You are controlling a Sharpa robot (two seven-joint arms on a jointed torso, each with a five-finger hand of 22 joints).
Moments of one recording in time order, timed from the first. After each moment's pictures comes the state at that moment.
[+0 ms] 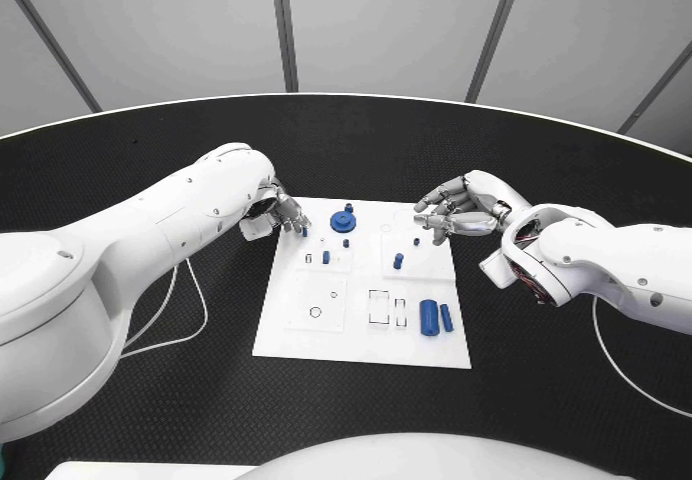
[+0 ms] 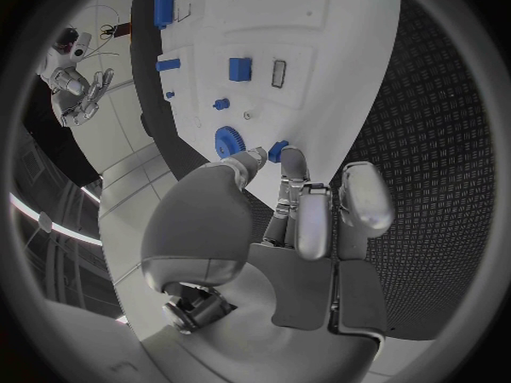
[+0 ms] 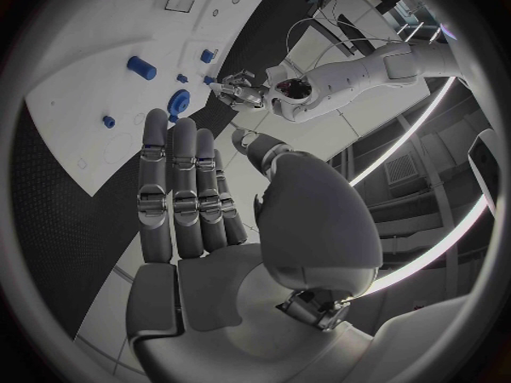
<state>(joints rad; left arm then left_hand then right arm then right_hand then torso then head) 1.32 -0.19 -0.12 0.52 -0.83 0.31 -0.55 1.18 -0.14 0.43 0.22 0.17 0.78 0.10 0.66 0.53 1.13 0.02 1.01 0.63 1.46 -0.05 1.47 1.31 0.09 1.39 0.06 1.33 1.08 1.29 -1.01 -0.17 1.71 -0.75 -0.53 0.01 1.21 -0.21 0.51 0.06 0.28 0.96 0.15 0.24 0.33 1.33 0.07 0.15 0.30 1.32 0.01 0.34 0.64 0.18 1.36 0.11 0.15 0.28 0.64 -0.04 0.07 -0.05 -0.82</state>
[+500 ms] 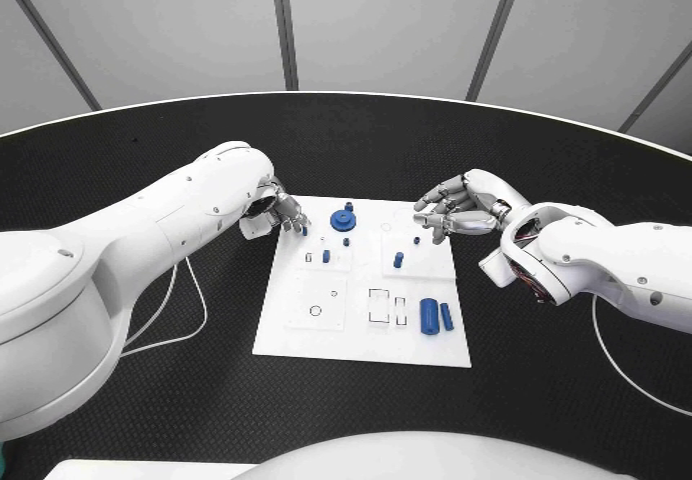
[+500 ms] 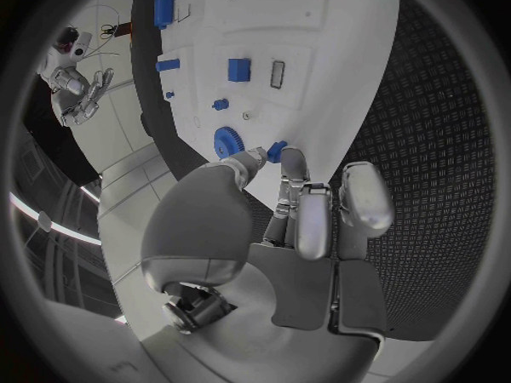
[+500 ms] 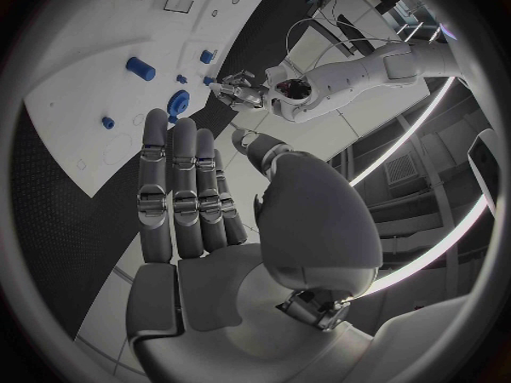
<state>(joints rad) 1.32 -0.19 -0.12 0.52 -0.82 0.31 -0.55 1.18 -0.14 0.44 0.22 0.17 0.79 0.10 0.66 0.53 1.13 0.02 1.01 0.63 1.46 -0.05 1.47 1.31 0.09 1.39 0.06 1.33 1.08 1.29 -1.01 -0.17 1.71 -0.75 -0.53 0.01 1.21 -0.21 0.51 0.06 0.28 0.96 0.15 0.24 0.33 1.33 0.07 0.15 0.30 1.32 0.01 0.34 0.64 0.18 1.36 0.11 0.15 0.28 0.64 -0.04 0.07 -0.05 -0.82</state>
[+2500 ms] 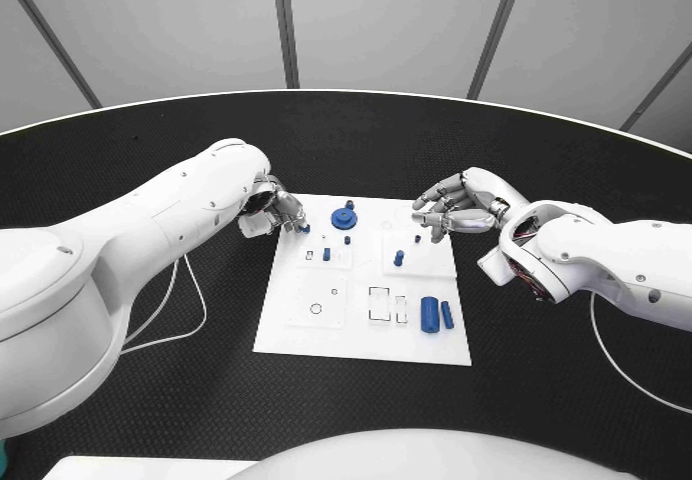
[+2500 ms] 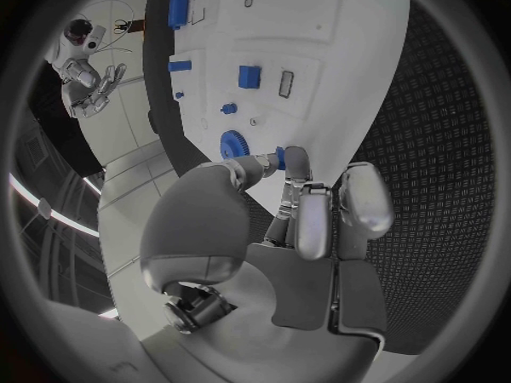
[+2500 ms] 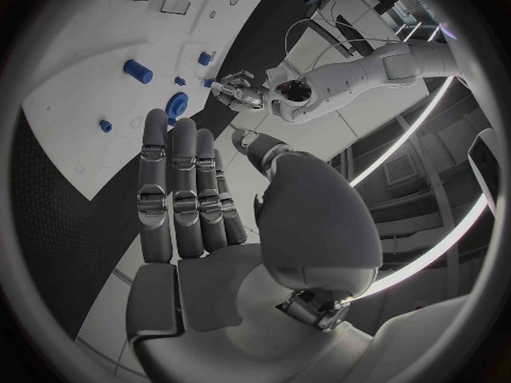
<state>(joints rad) 1.32 -0.19 -0.12 0.51 -0.76 0.35 -0.54 1.18 -0.08 0.79 0.08 0.17 0.75 0.11 0.74 0.50 1.11 0.03 1.01 0.57 1.46 -0.05 1.47 1.31 0.09 1.39 0.06 1.34 1.10 1.29 -1.01 -0.17 1.71 -0.75 -0.52 0.01 1.21 -0.21 0.51 0.06 0.28 0.96 0.15 0.24 0.33 1.32 0.07 0.15 0.30 1.32 0.01 0.34 0.65 0.18 1.36 0.11 0.15 0.28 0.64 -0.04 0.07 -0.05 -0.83</state>
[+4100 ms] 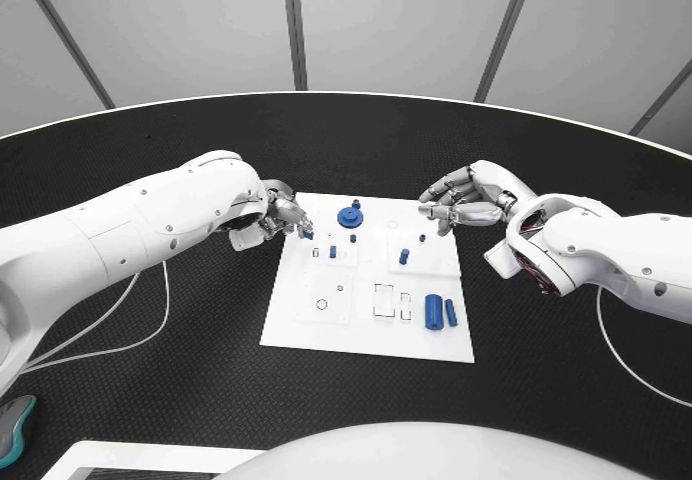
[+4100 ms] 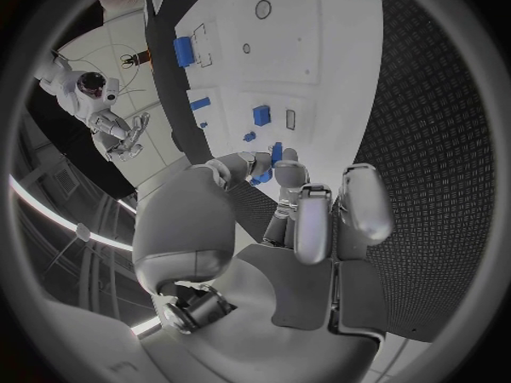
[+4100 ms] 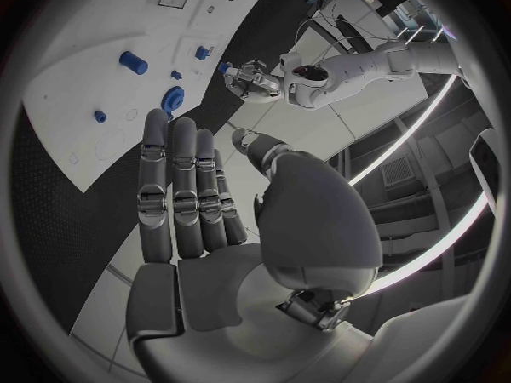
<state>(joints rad) 1.32 -0.43 -0.14 0.95 -0.88 0.25 -0.44 1.05 -0.14 0.80 0.04 0.55 0.83 0.08 0.79 0.53 1.24 0.01 1.13 0.76 1.47 -0.07 1.47 1.31 0.09 1.41 0.03 1.36 1.13 1.29 -1.02 -0.17 1.70 -0.75 -0.52 0.01 1.21 -0.21 0.51 0.06 0.28 0.96 0.15 0.24 0.33 1.32 0.07 0.15 0.31 1.32 0.01 0.34 0.65 0.18 1.36 0.11 0.15 0.28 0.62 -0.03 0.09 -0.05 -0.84</state>
